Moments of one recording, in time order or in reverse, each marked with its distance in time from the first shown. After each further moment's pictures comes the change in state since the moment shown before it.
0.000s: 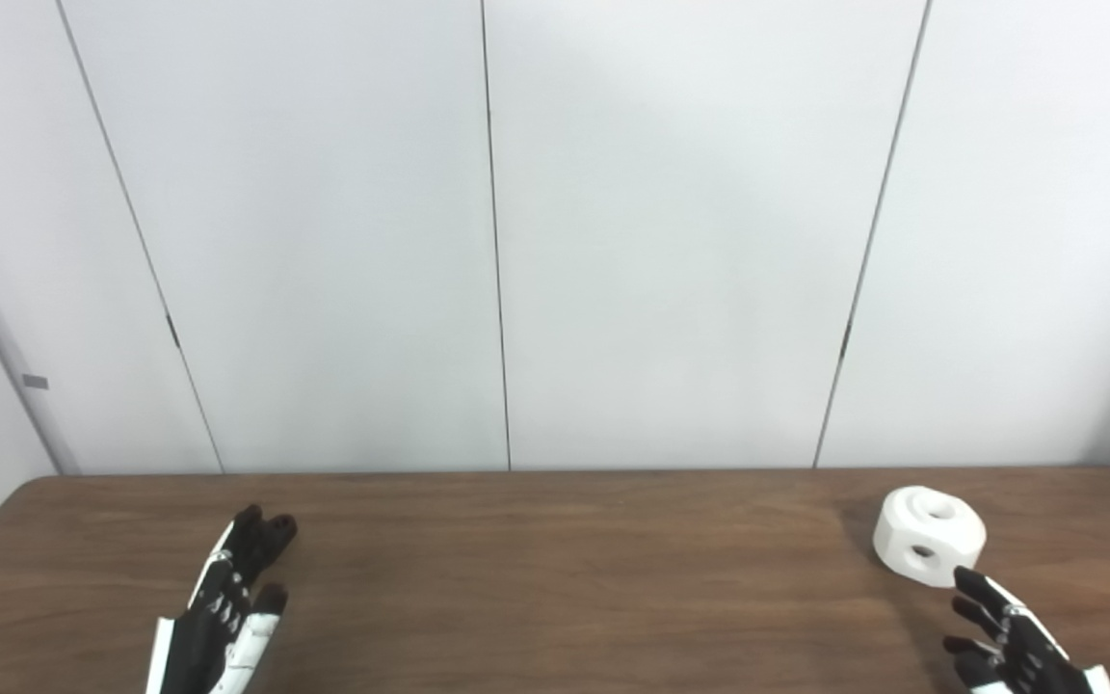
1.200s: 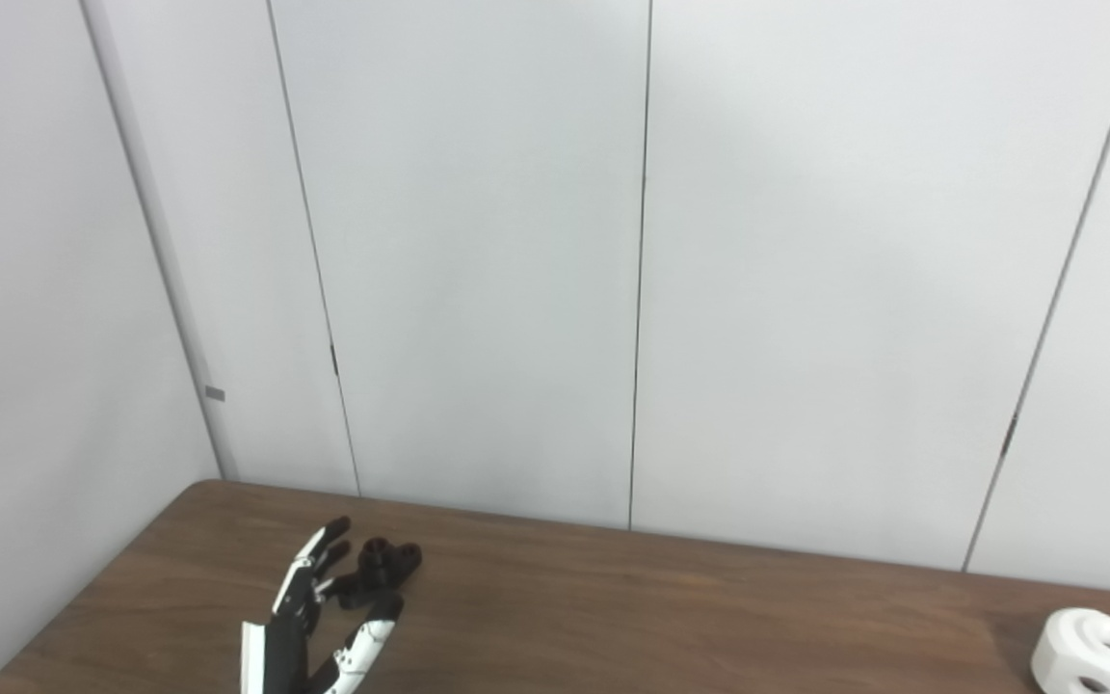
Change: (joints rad) left arm -0.020 -0.054 0.017 -0.002 0.404 -0.114 0.420; right arm 0.020 0.005 -0.009 -0.025 -0.054 0.015 -0.029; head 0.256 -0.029
